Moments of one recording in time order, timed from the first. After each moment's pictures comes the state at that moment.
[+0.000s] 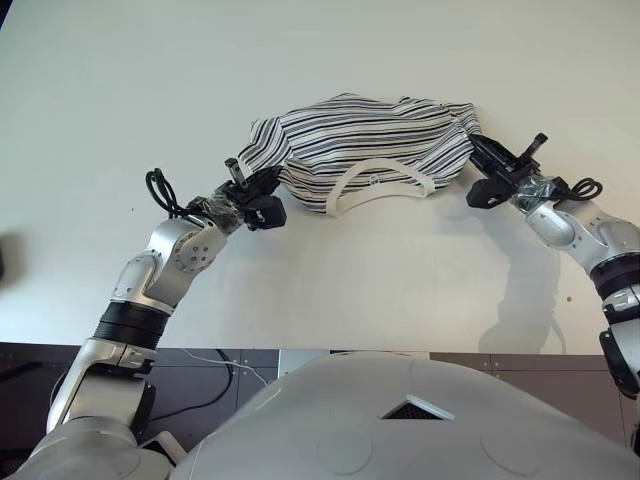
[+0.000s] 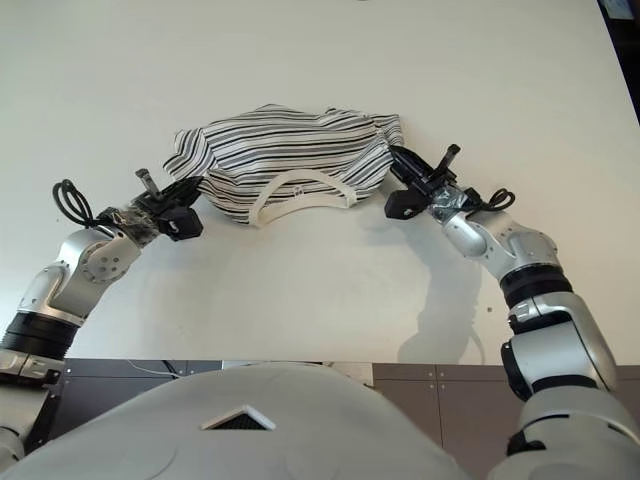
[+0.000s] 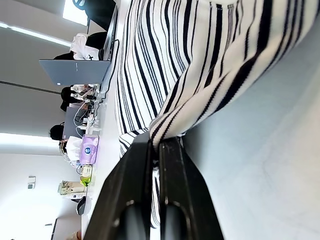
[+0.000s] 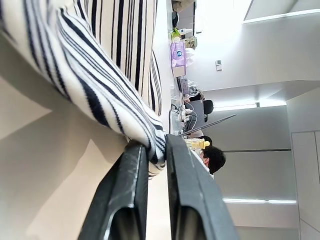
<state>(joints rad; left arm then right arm) 0.01 0.69 -0.30 0.15 0.59 -0.40 -0.21 -0.37 -0.71 0.47 0.74 -0.81 -0.74 -0.30</state>
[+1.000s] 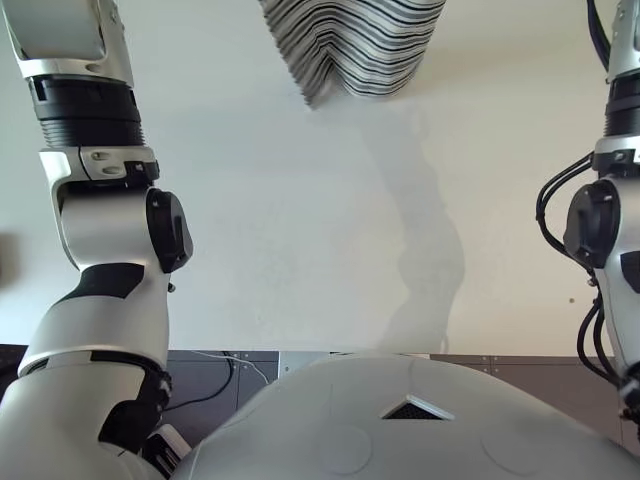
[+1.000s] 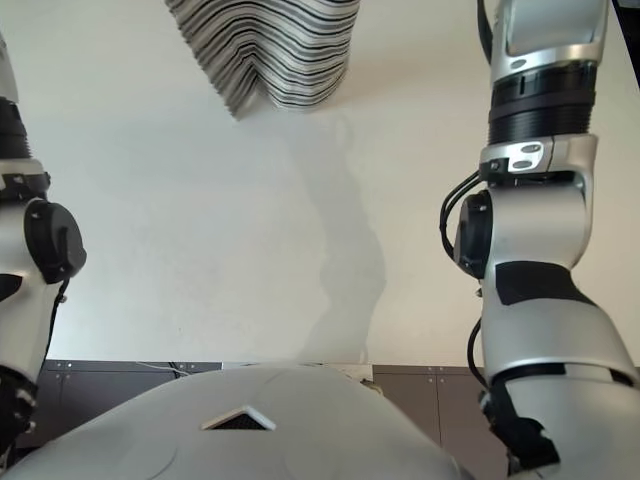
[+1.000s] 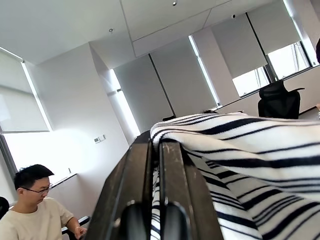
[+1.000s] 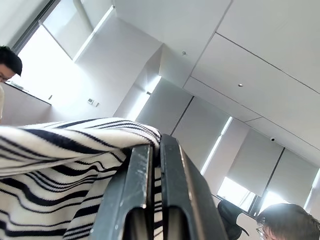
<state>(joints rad) -0.99 0.45 0.11 0.46 -0.02 -0.01 -0.26 -1.08 -0.39 0.00 0.57 -0.11 -0.19 0.11</state>
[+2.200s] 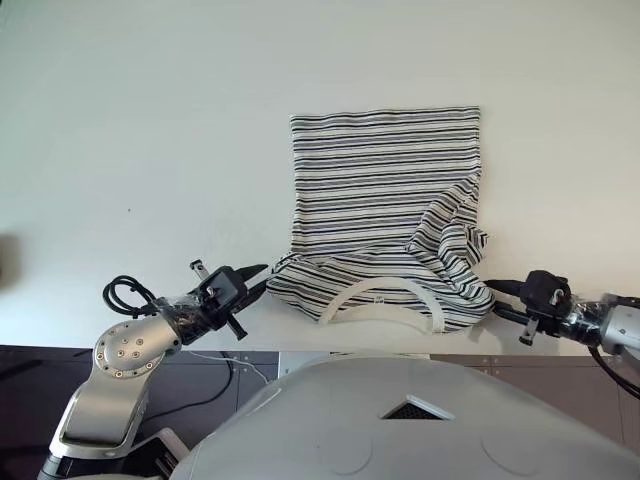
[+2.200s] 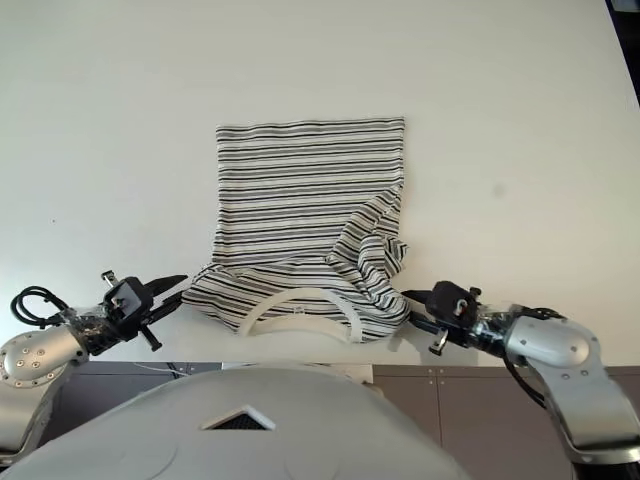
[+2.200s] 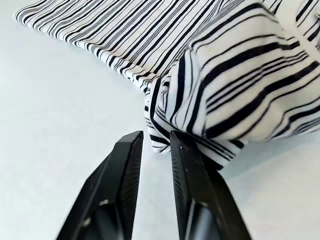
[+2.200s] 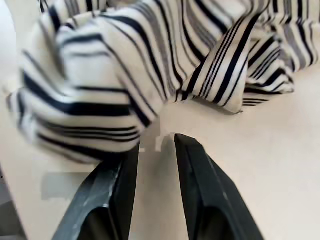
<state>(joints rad) 0.79 0.73 0.06 -0.56 -0.17 0.08 -0.68 0.74 -0.93 -0.14 -0.52 0.26 0.18 0.93</state>
